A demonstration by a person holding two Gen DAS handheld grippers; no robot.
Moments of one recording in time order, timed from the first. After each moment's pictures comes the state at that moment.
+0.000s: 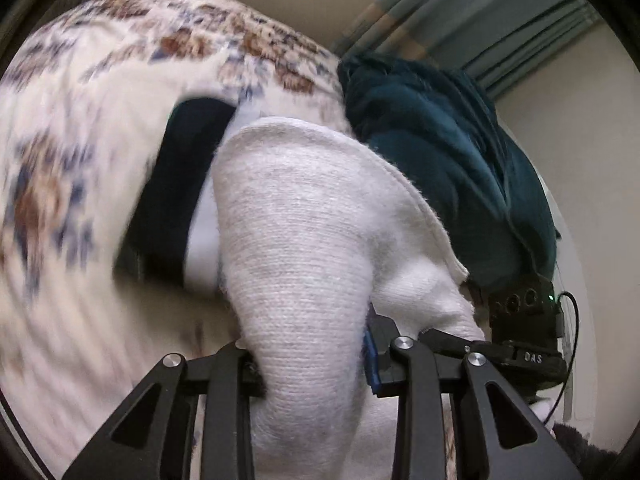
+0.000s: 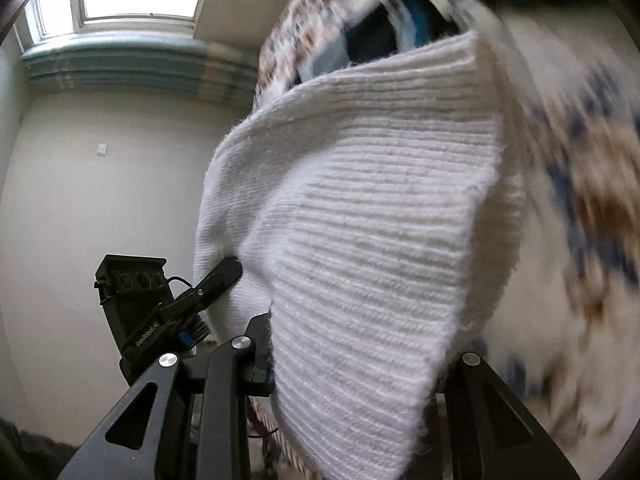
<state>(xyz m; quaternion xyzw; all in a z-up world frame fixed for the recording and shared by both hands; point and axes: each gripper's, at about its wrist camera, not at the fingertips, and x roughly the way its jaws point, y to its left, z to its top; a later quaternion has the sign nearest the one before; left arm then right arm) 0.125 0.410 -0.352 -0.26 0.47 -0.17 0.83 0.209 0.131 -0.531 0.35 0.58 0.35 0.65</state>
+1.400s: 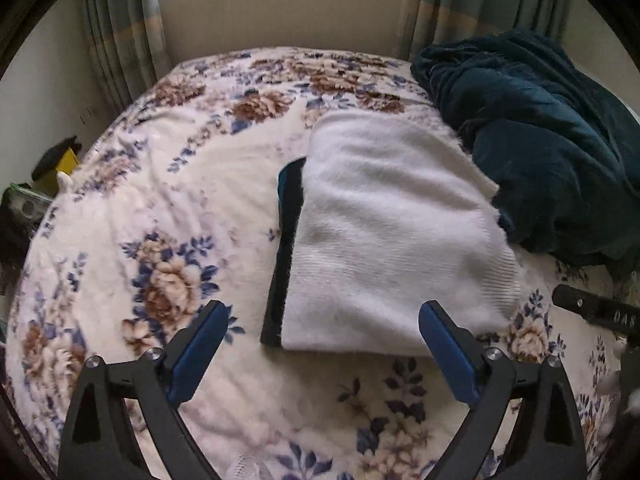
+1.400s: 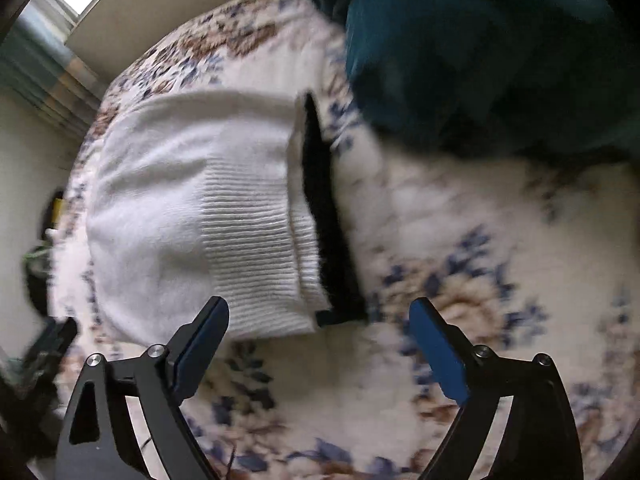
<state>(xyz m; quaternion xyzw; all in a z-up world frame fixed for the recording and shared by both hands) 0.122 0.416 -0.334 -0.03 0.47 0.01 0.88 0.273 0.162 -0.490 0.10 0.59 0.02 0.80</state>
